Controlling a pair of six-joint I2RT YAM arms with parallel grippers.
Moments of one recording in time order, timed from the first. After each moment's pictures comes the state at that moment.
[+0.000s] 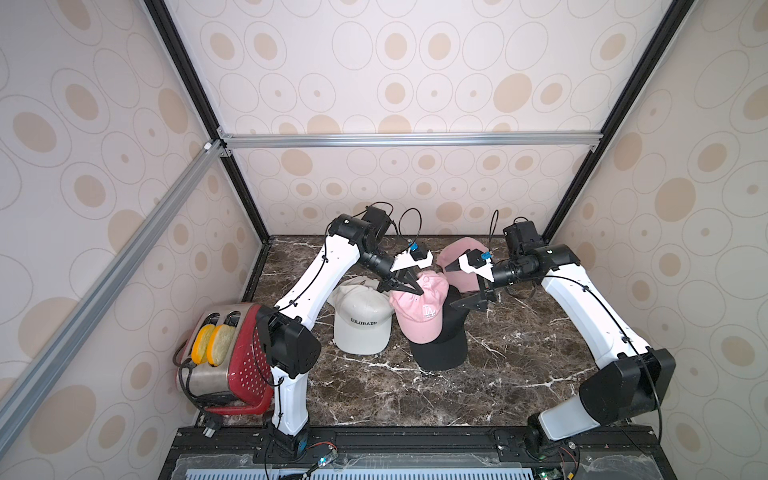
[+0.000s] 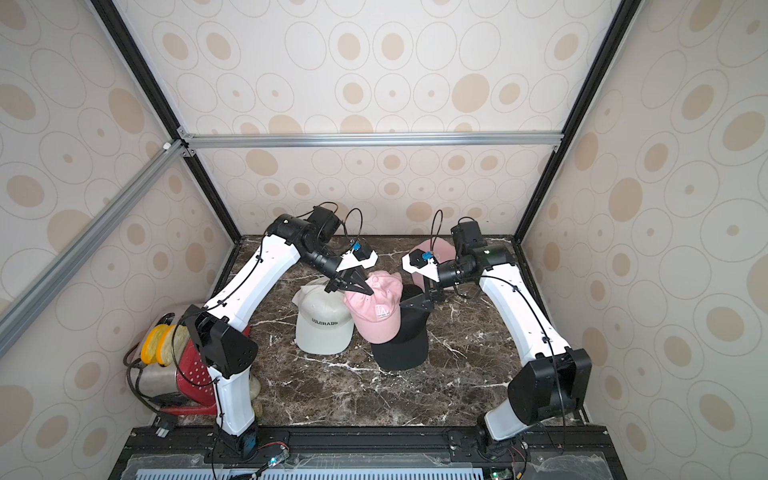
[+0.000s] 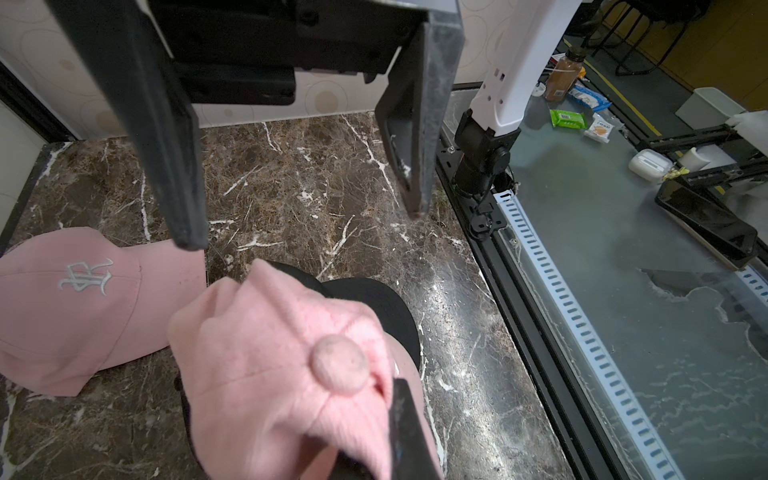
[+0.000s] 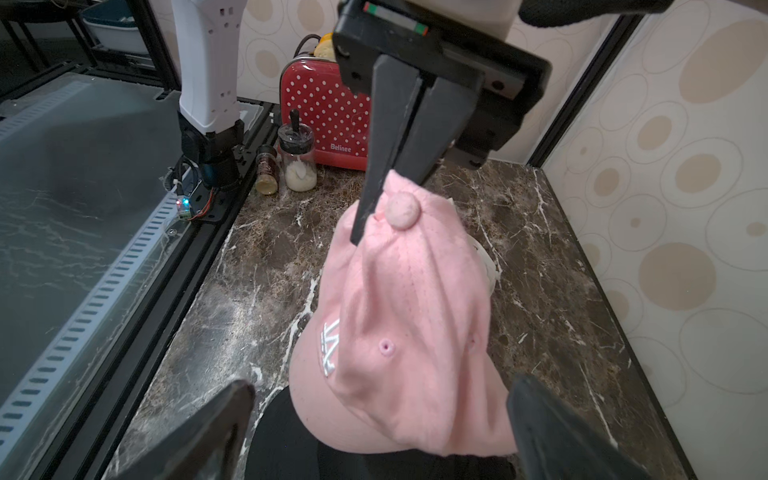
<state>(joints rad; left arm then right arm) -0.49 1.95 2.13 -1.48 0.97 1.18 0.32 1.54 1.54 -1.02 -1.05 -1.16</state>
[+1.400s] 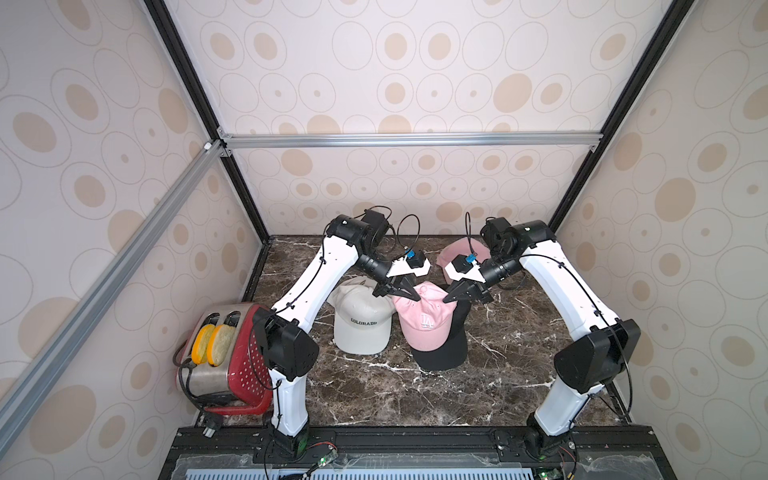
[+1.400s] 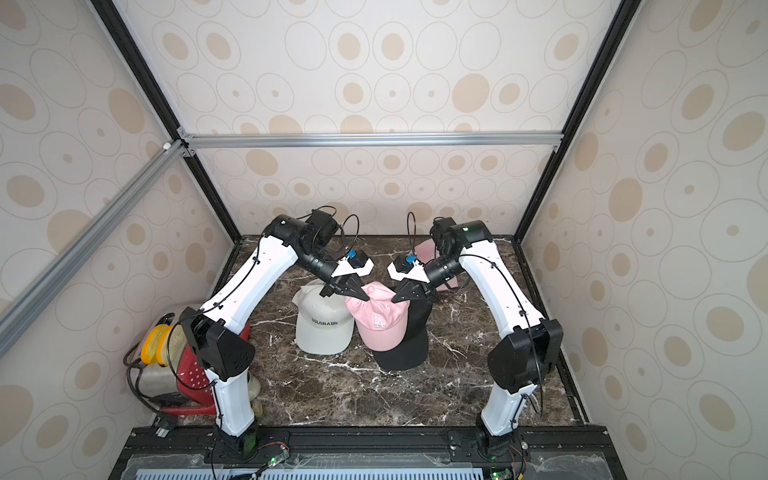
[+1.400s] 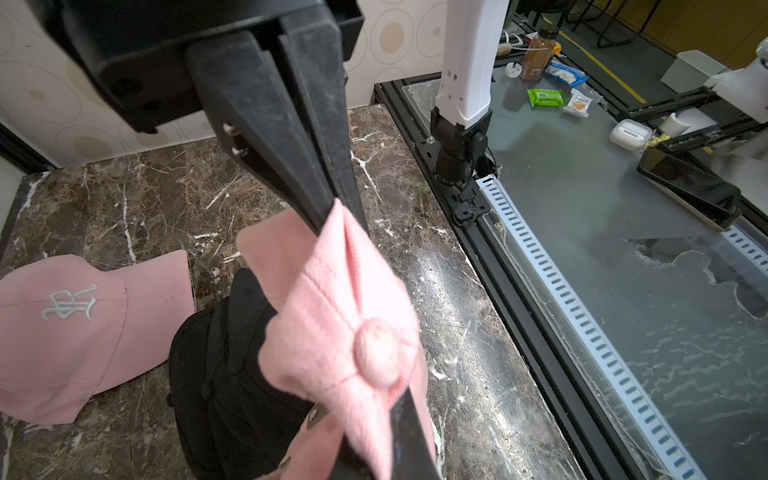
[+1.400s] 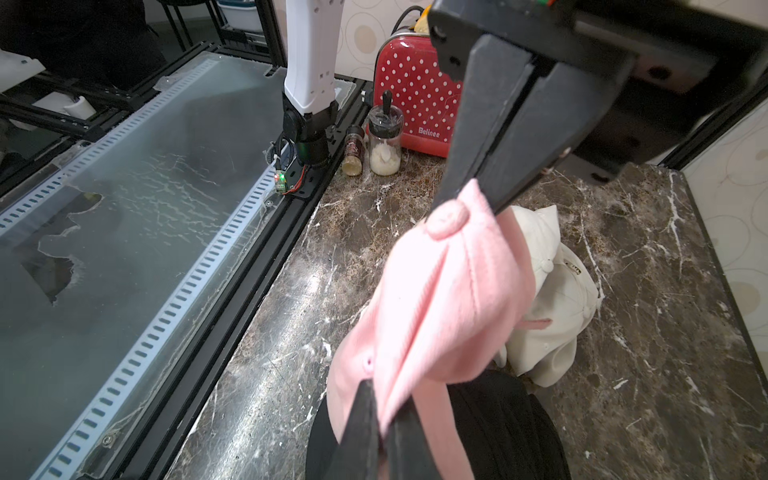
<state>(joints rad) -0.49 1.93 2.11 -1.54 0.98 1.31 0.41 1.76 1.88 -1.62 -1.04 -1.57</state>
